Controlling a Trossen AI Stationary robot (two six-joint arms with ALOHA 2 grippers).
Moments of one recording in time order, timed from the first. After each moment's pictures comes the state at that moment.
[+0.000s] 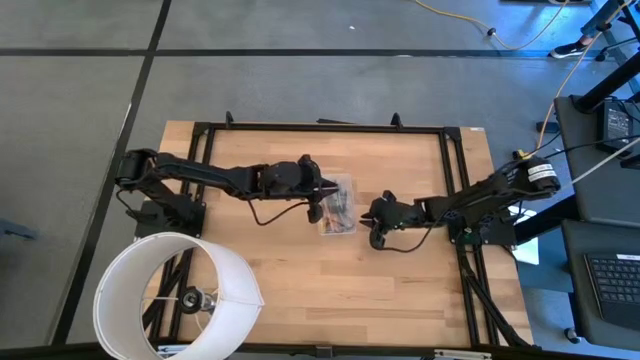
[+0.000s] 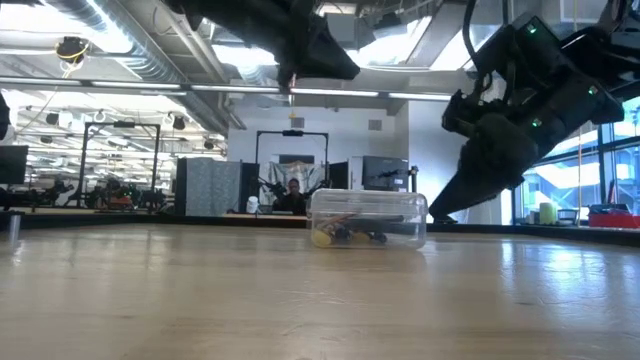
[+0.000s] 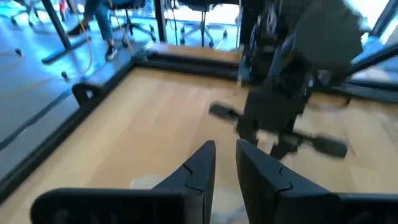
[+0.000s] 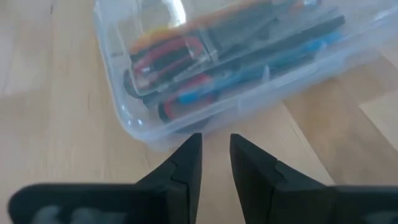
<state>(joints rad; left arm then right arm) 0.04 1.53 1.01 0.15 -0.19 -0.11 0.12 1.45 0.40 0.34 0.25 0.38</state>
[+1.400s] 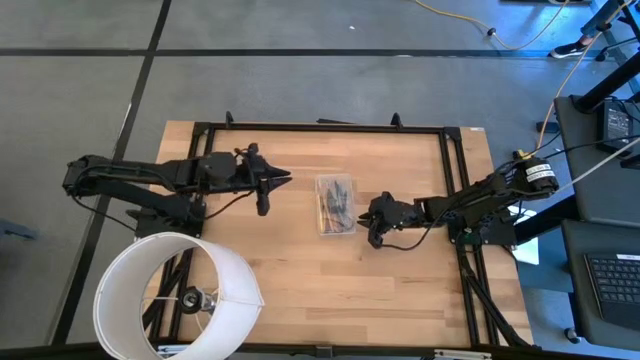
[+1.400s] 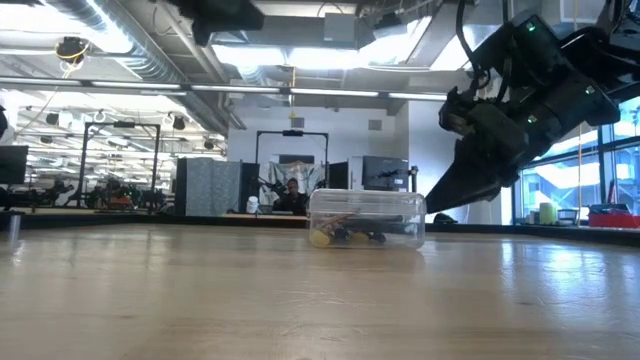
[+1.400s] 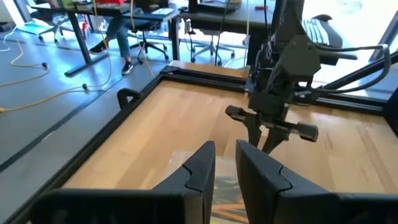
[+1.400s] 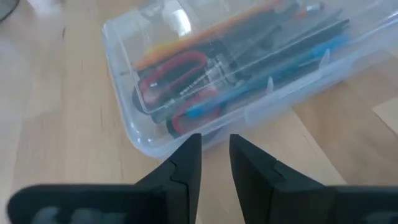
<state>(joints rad) 0.02 0.96 0.80 -0.12 -0.26 -0.13 0.12 1.46 0.40 0.40 0.23 0.44</state>
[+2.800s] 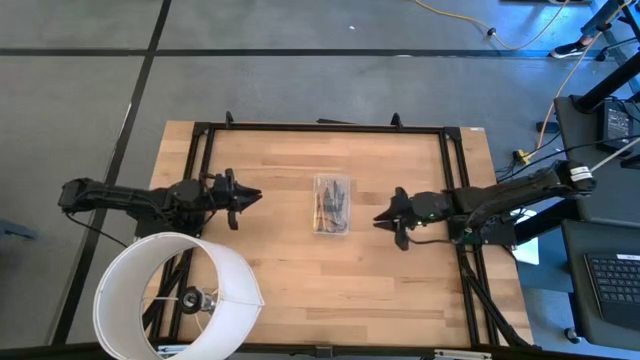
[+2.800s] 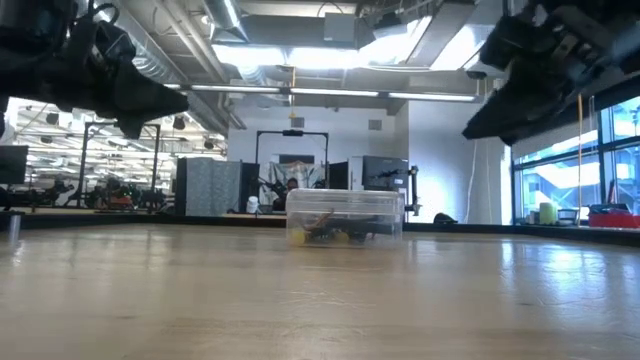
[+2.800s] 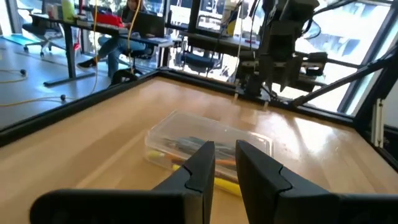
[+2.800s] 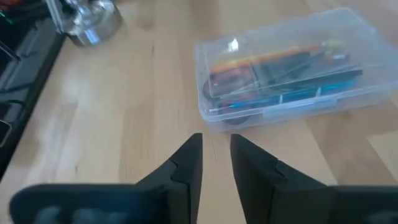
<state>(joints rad) 0.02 0.34 0.01 0.28 -0.23 -0.23 0.16 0.97 0.41 0.00 0.10 0.35</state>
